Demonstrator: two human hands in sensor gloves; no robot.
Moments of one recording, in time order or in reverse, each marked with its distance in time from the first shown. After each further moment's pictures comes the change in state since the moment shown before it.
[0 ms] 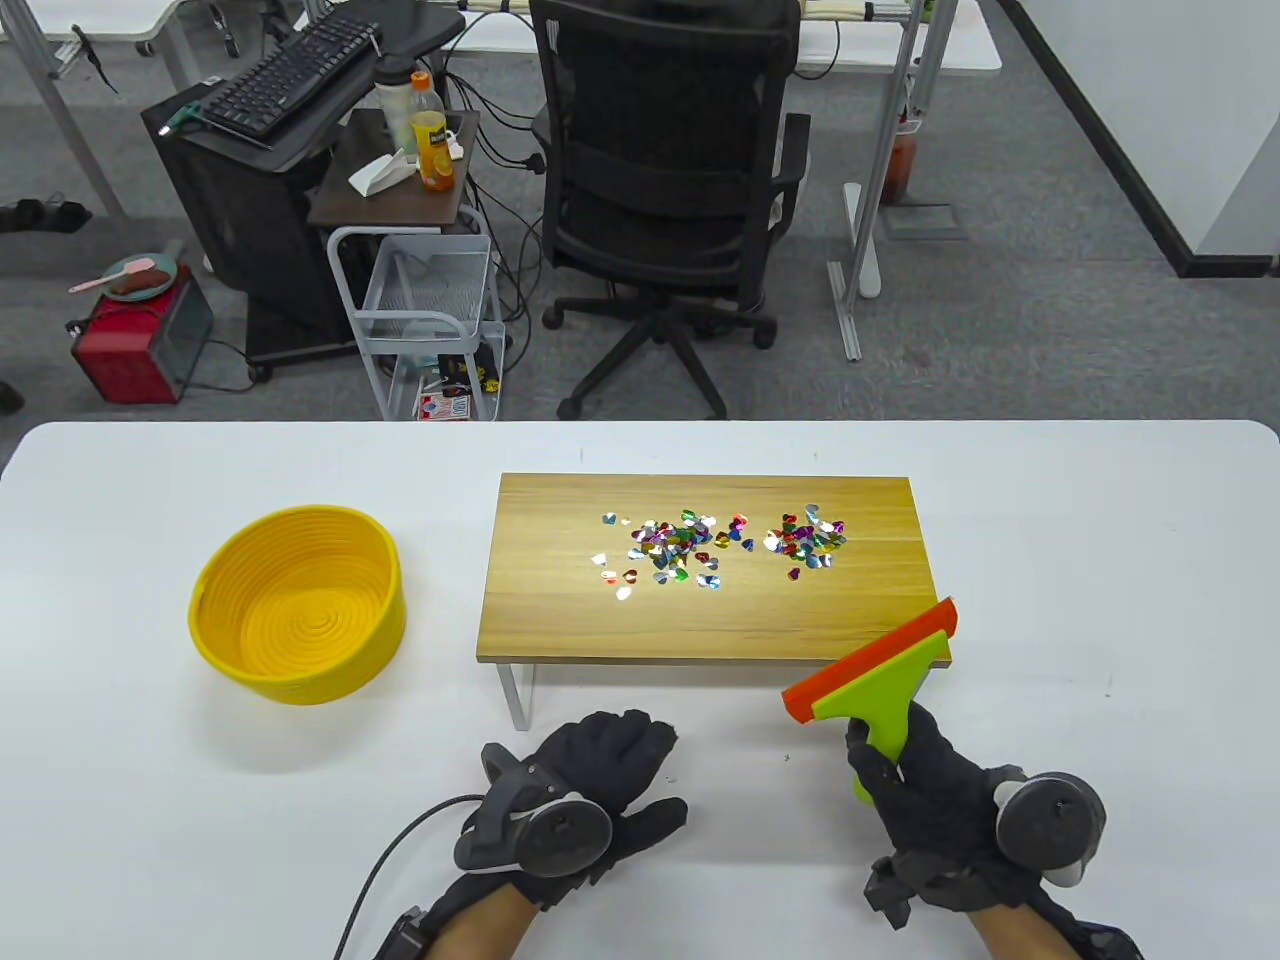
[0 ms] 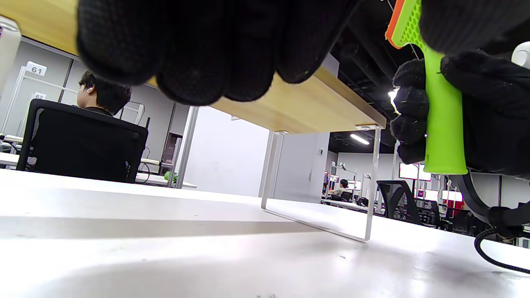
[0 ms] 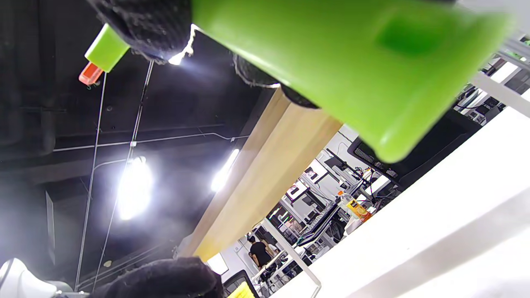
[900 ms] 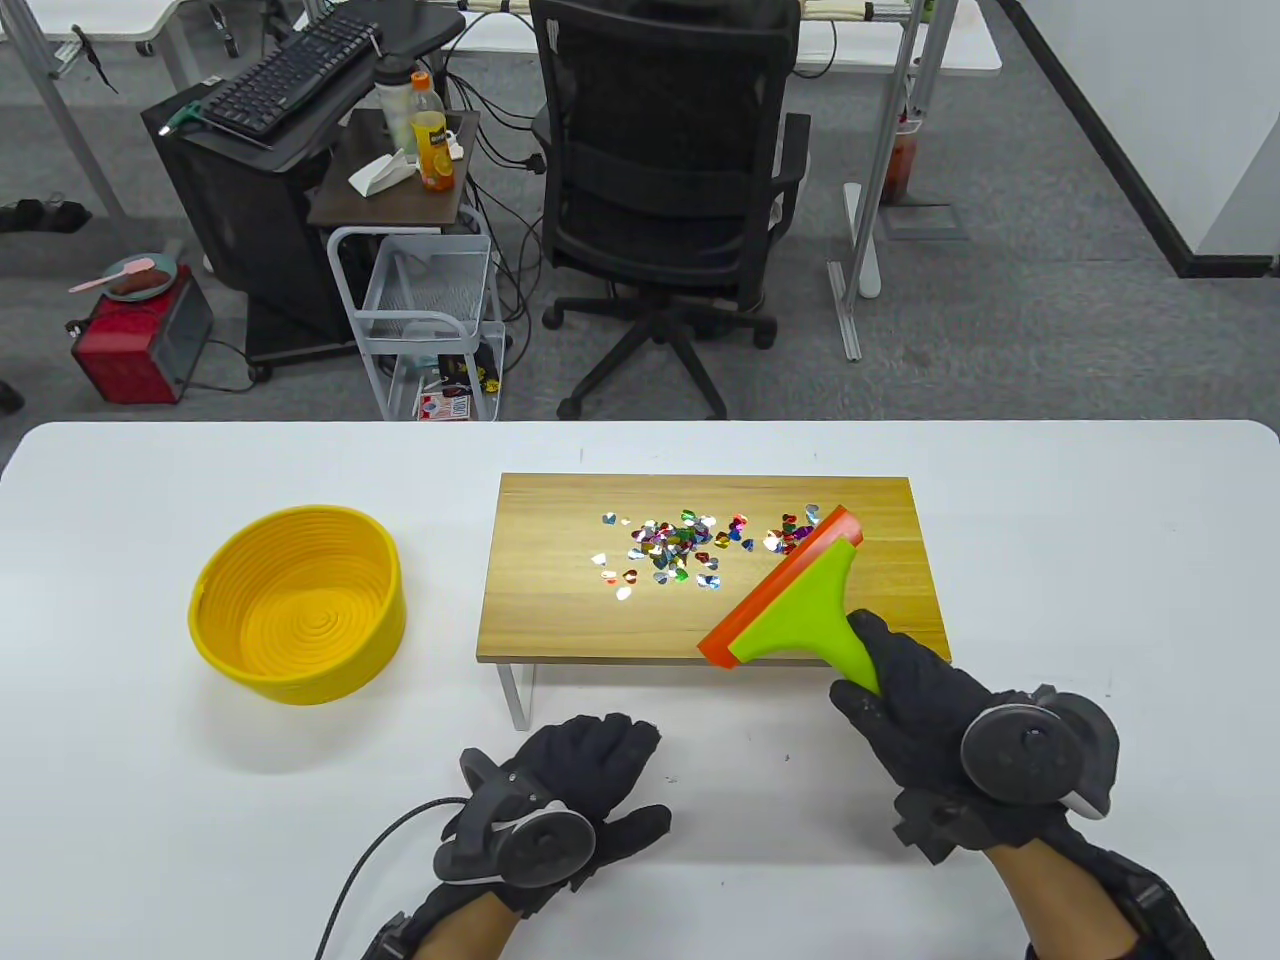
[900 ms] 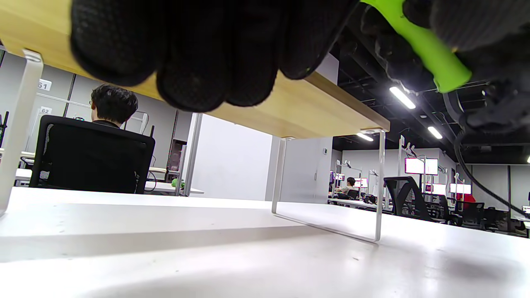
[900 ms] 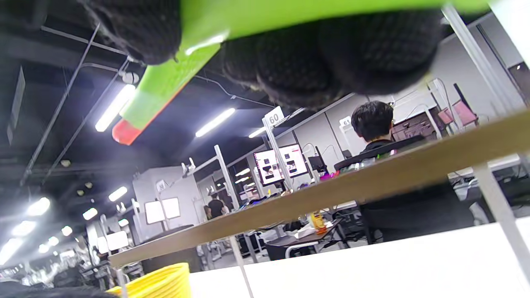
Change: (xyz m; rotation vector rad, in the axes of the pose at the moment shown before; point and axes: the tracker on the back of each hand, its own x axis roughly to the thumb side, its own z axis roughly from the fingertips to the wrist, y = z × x) left_hand -0.002 0.010 0.012 0.002 0.003 -0.052; right_hand 0.078 -0.031 -0.083 0.155 -0.042 0.444
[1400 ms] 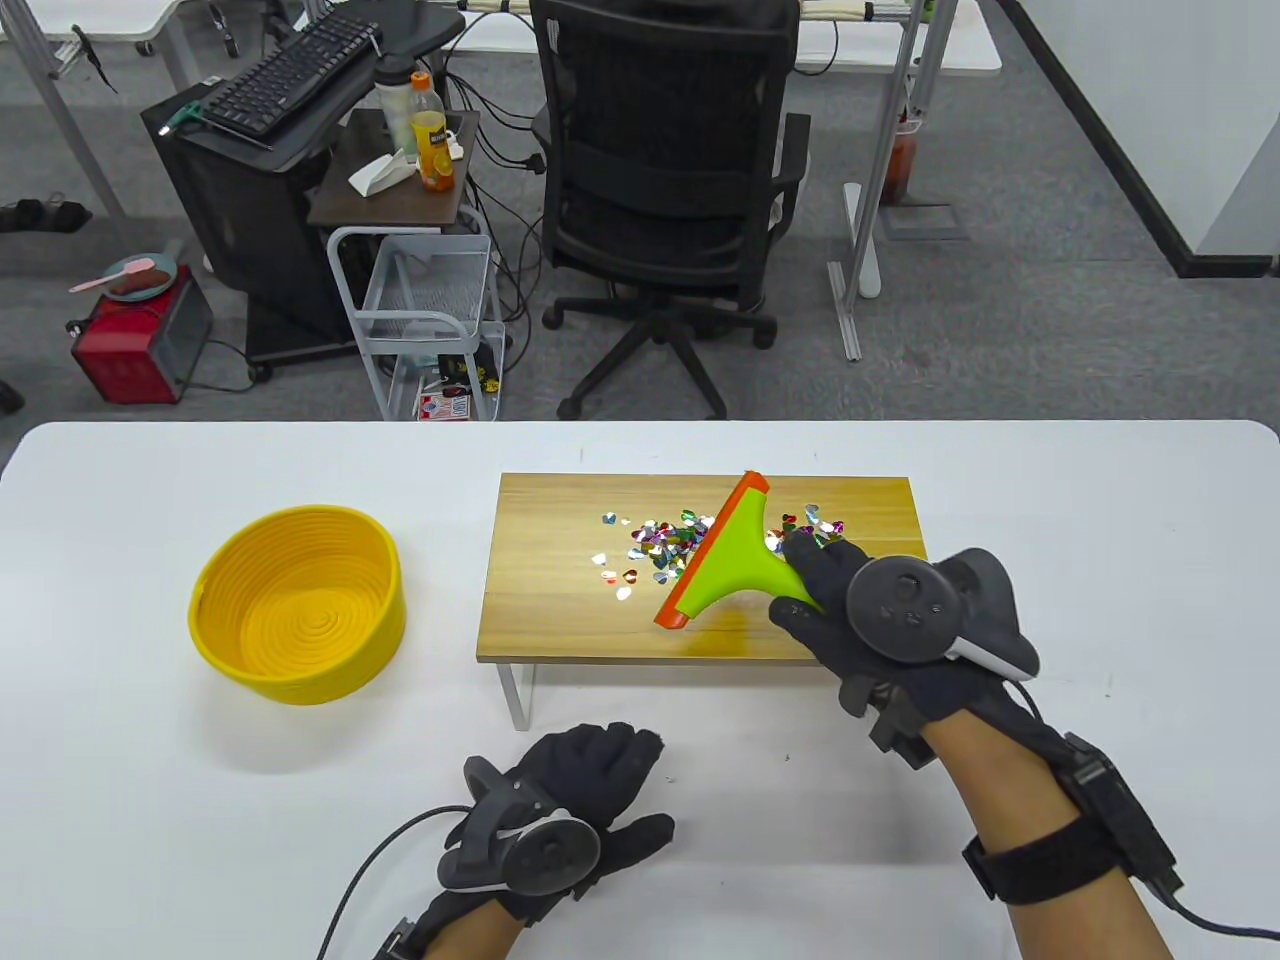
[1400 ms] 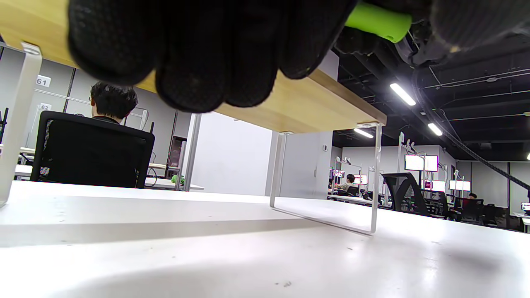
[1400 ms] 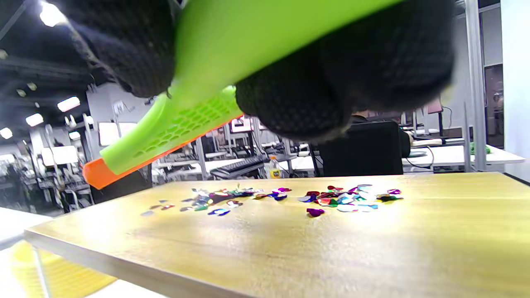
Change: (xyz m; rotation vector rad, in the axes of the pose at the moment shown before) left_hand 0.004 -0.002 0.002 -0.010 0.002 -0.001; right_hand 0.029 0.005 -0.100 0.250 0.092 0.244
